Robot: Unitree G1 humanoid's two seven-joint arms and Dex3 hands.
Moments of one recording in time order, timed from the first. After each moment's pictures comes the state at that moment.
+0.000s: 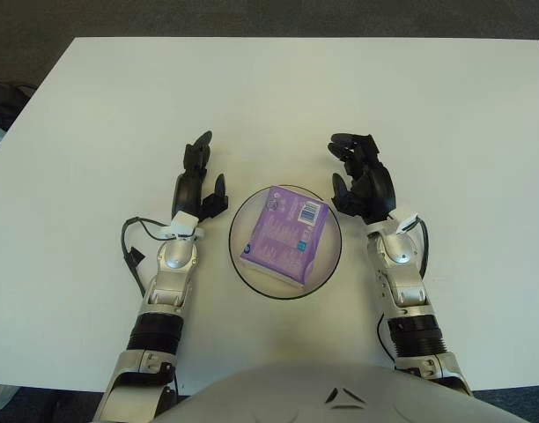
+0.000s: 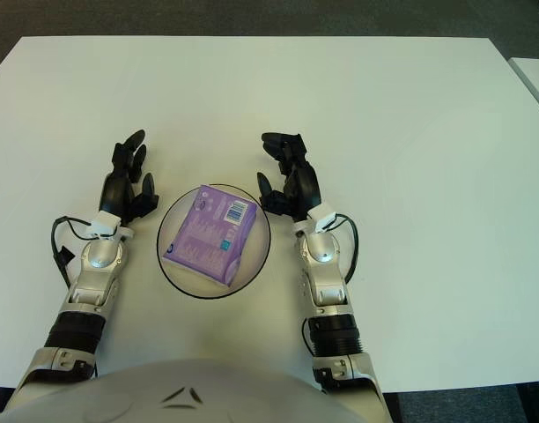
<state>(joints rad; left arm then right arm) -0.06 0.12 0.00 0.20 0.14 -0.33 0.12 -0.08 0.07 0.07 0.03 0.02 -0.29 0.04</state>
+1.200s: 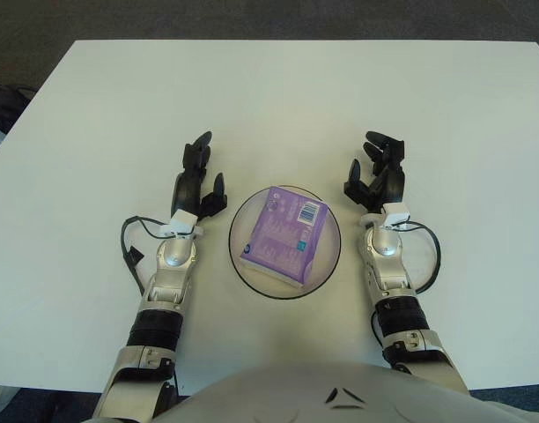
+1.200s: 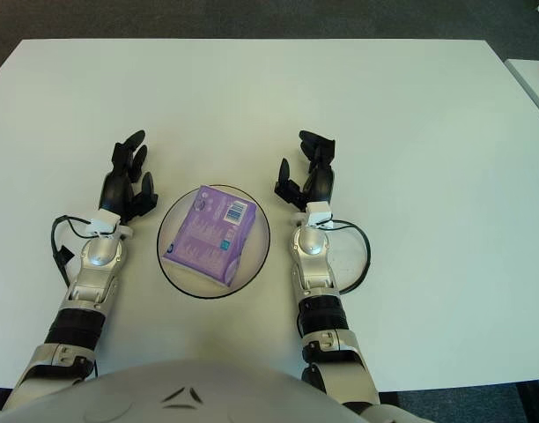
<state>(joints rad) -0.07 0.13 0.01 0.24 0.13 -0.36 0.12 -0.21 0.11 -0.03 0.34 -0.11 -0.50 -0.34</state>
